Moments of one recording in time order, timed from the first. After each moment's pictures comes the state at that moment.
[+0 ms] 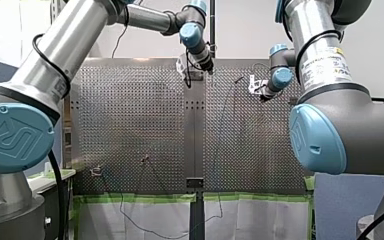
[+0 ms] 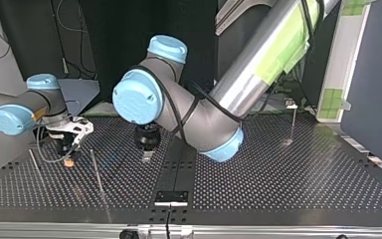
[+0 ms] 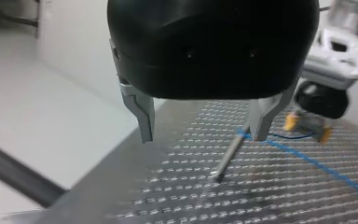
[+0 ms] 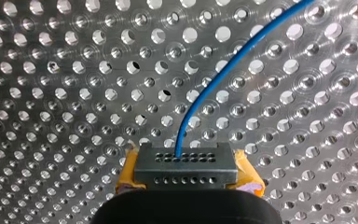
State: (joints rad) left arm -0.66 -2.05 -0.91 -3.53 -1.89 -2.10; right arm 1.76 -1.01 1.17 0.02 1.40 1.59
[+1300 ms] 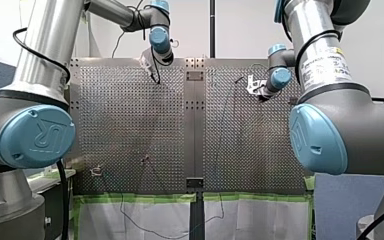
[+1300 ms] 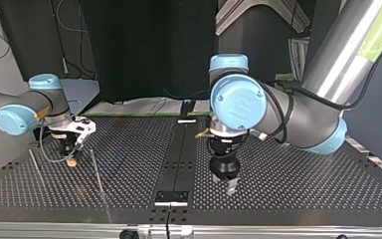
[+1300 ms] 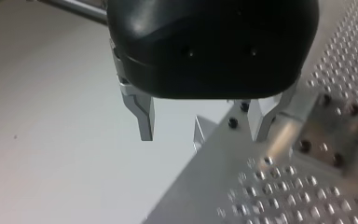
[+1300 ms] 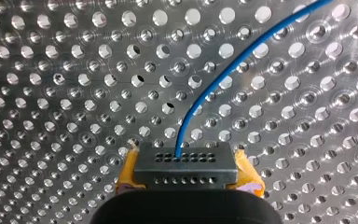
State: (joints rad) left arm -0.42 -1.81 -1.25 -3.19 -1.99 -2.12; right arm 1.77 -1.01 1.17 0.02 1.40 1.58
